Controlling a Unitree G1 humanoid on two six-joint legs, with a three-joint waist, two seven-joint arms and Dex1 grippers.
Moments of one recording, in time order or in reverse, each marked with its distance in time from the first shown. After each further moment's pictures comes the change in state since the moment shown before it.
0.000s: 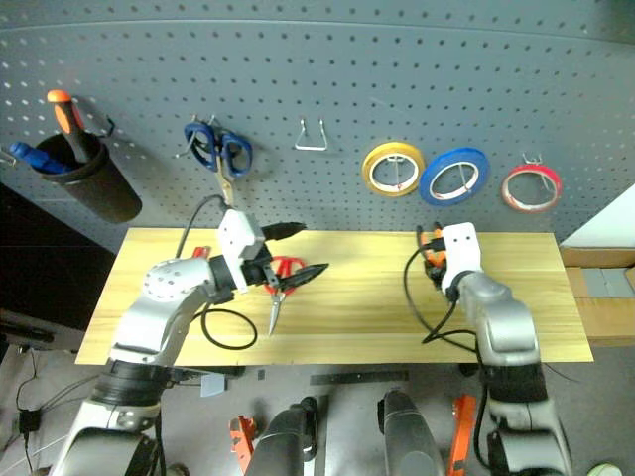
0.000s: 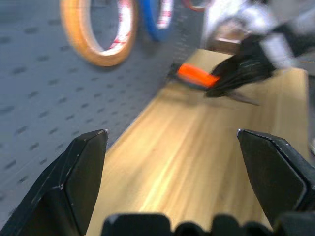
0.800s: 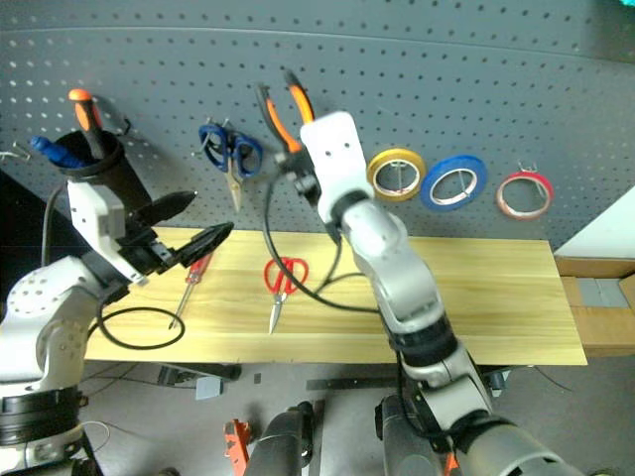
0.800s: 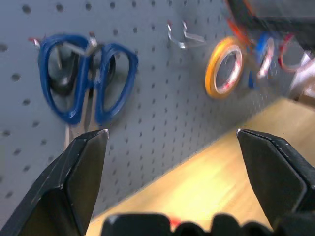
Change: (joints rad) left arm 0.157 0.185 0.350 -0.141 -0.233 0.158 0.060; right arm -0.547 0.308 0.193 0.332 -0.099 -0.559 -0.105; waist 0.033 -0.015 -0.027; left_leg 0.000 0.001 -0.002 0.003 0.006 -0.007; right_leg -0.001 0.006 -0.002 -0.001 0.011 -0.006
